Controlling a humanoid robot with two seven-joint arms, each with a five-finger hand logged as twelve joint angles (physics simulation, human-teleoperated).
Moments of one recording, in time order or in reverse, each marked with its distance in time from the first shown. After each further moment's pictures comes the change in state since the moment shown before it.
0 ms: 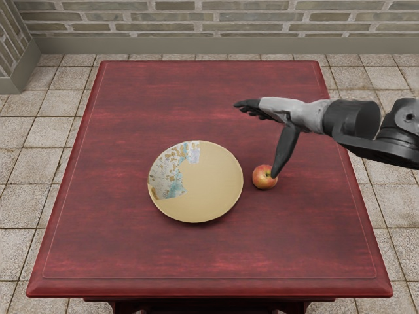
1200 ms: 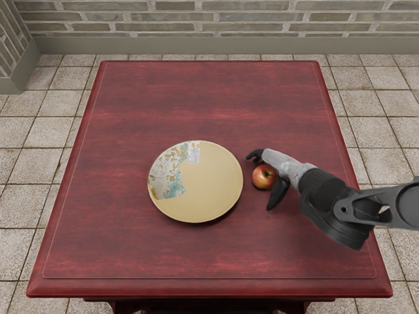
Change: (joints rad) left arm 0.000 0.000 0.001 0.000 0.000 0.000 0.000; right arm -0.018 0.218 -0.407 0.033 -0.070 -0.579 -0.069
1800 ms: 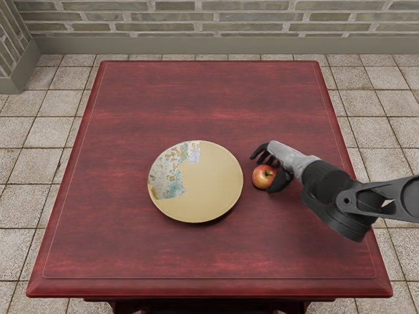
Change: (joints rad) left arm 0.000 0.000 -0.001 0.000 0.000 0.000 -0.001; right arm 0.016 -0.020 0.033 0.008 0.036 -0.008 -0.037
